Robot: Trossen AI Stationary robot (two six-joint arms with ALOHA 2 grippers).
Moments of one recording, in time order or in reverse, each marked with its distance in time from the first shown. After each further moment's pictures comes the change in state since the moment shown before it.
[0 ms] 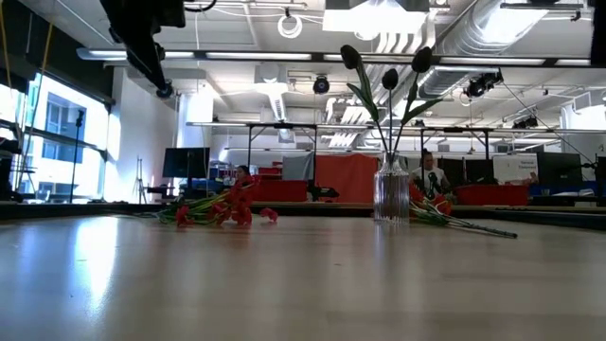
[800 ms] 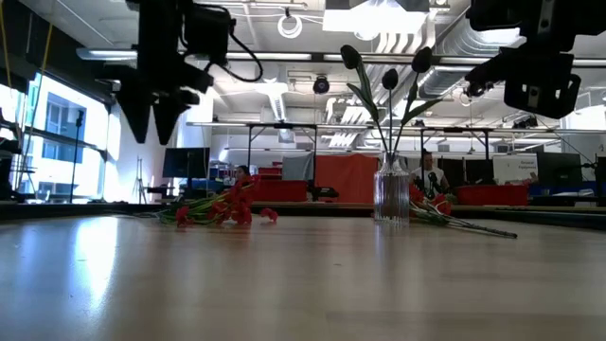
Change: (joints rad) left arm -0.054 0.378 -0.002 -0.089 -0.264 0.439; right arm -0.163 -0.411 -0.779 1.253 0.010 -0.299
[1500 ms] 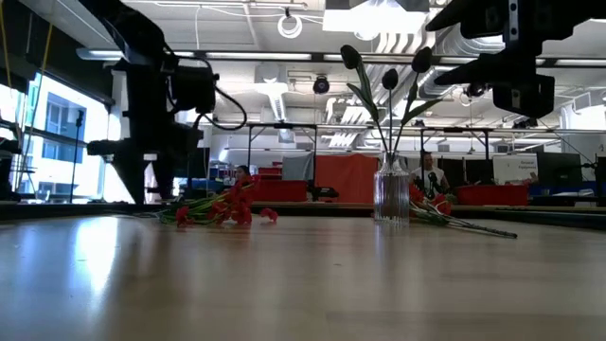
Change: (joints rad) left arm 0.136 0.012 -0.368 0.499 0.064 0.263; right arm -0.042 0.000 0.000 0.031 0.121 0.072
